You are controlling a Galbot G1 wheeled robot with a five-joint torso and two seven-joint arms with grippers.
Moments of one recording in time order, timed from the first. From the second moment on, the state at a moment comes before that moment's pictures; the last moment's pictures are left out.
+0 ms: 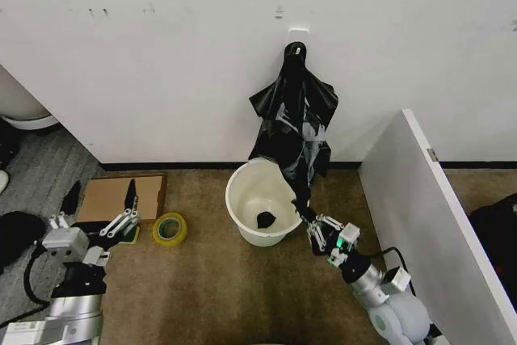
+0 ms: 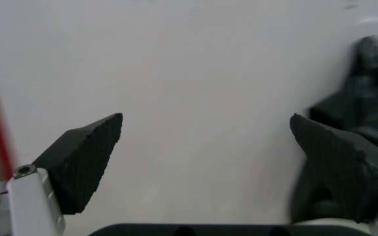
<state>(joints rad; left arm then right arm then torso) 1.72 -1.18 -0.74 -2.39 -0.38 -0.29 -0.11 -1.30 1.11 0.32 1.92 0.56 0.37 -0.46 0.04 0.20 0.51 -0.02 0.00</state>
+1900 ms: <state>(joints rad) 0.73 -0.72 0.14 -2.30 -0.71 0.02 -0.35 -1.27 1.30 0.24 1.92 0.36 0.30 -0.40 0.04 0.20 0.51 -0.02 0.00</state>
